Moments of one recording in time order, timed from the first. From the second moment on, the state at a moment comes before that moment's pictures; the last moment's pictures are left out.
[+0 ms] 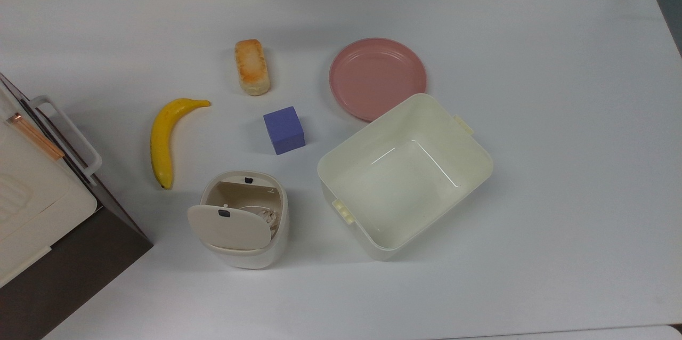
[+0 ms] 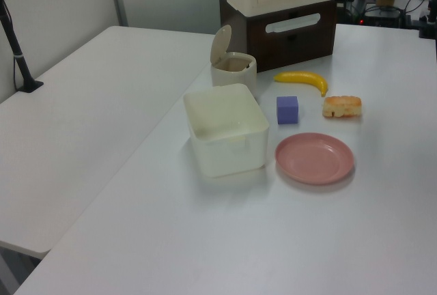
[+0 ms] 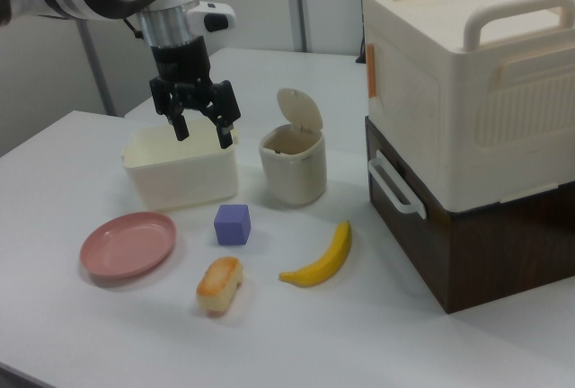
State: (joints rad) arm -0.14 -0.05 0.00 -1.67 -0.08 1.62 -0.09
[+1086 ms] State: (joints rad) arm -0.17 -0.03 -0.01 -1.68 0.12 1.80 -0.13
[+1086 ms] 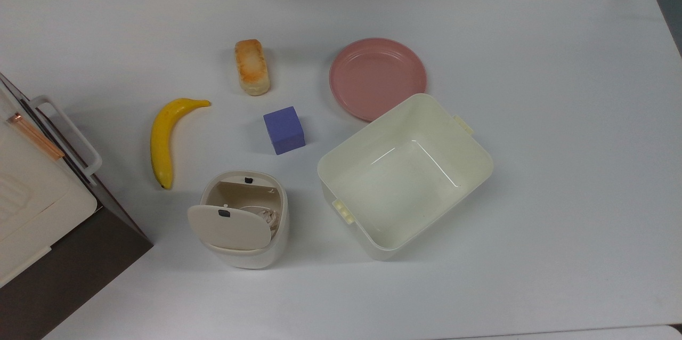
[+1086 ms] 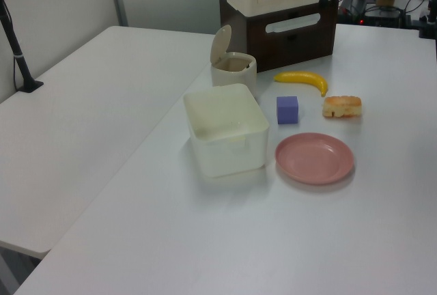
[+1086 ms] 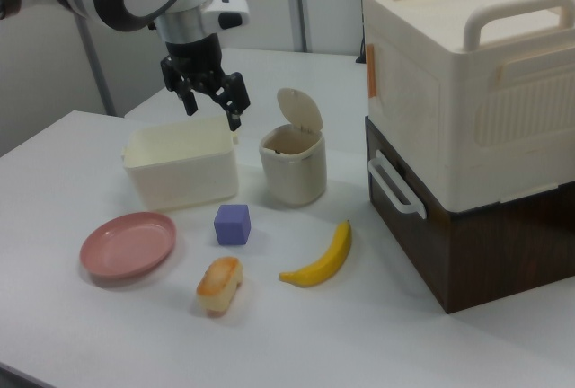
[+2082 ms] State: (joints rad) arm -0.11 -0.02 0.00 -1.68 0.12 1.73 -0.07
